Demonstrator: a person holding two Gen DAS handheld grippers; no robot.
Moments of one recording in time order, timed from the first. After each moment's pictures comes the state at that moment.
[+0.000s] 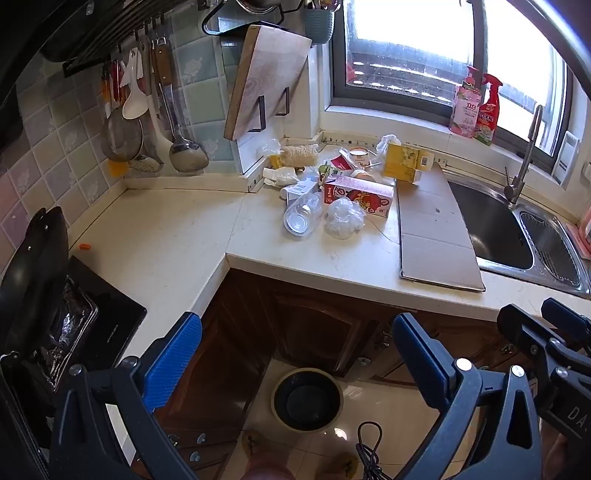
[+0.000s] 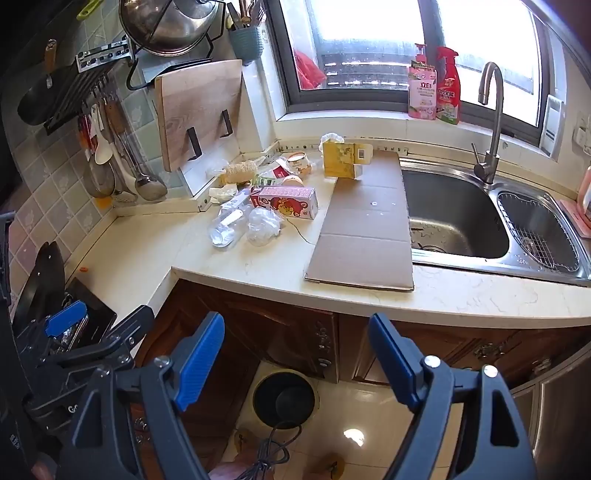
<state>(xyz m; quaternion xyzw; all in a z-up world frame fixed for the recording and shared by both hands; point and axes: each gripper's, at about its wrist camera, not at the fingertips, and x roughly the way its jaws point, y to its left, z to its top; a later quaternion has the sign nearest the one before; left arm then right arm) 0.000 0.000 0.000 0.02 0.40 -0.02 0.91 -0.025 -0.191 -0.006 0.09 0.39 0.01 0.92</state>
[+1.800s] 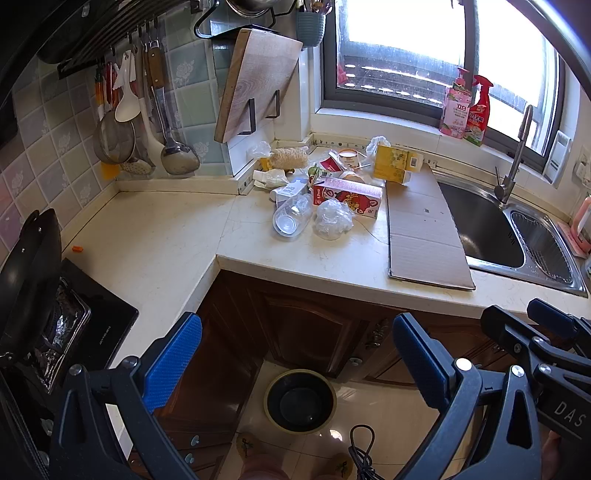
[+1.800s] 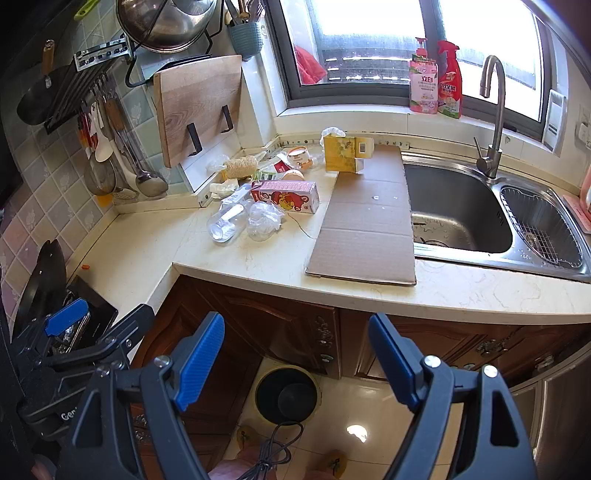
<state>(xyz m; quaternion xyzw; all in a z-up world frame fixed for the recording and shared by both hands) -0.003 -0.008 -0.001 0.03 0.39 -0.03 0.92 -0.025 -0.194 -0.010 0.09 0.40 0.02 0.91</state>
